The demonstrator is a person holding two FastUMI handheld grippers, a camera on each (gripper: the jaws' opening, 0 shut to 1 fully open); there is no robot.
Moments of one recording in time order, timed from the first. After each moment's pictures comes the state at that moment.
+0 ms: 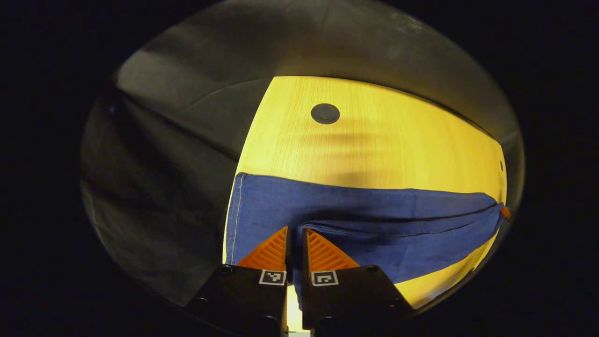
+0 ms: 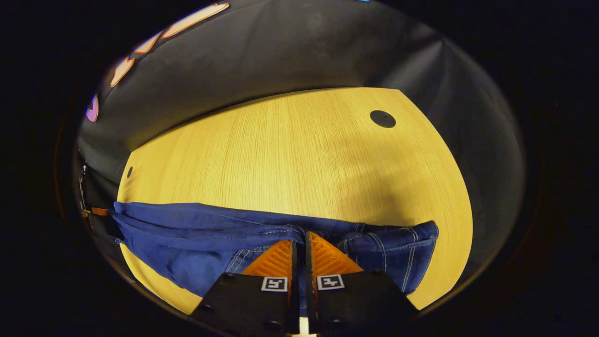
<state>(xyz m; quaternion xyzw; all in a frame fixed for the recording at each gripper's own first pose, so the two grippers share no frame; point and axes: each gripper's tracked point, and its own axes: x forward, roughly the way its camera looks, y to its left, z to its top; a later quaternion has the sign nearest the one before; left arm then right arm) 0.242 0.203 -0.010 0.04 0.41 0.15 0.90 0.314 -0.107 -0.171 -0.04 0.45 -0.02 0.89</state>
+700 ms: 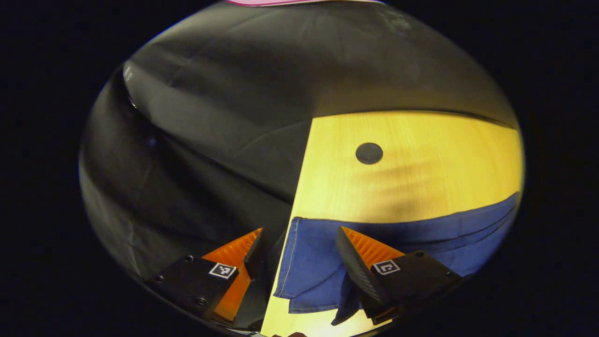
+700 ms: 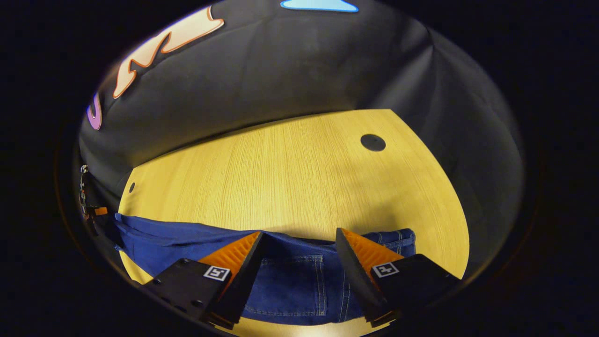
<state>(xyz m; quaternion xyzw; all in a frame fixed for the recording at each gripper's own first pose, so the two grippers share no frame) 0.263 0.237 0.023 0.15 0.27 0.26 0.91 0.339 -0.121 -0.141 -0.04 0.36 -0.02 0.93</state>
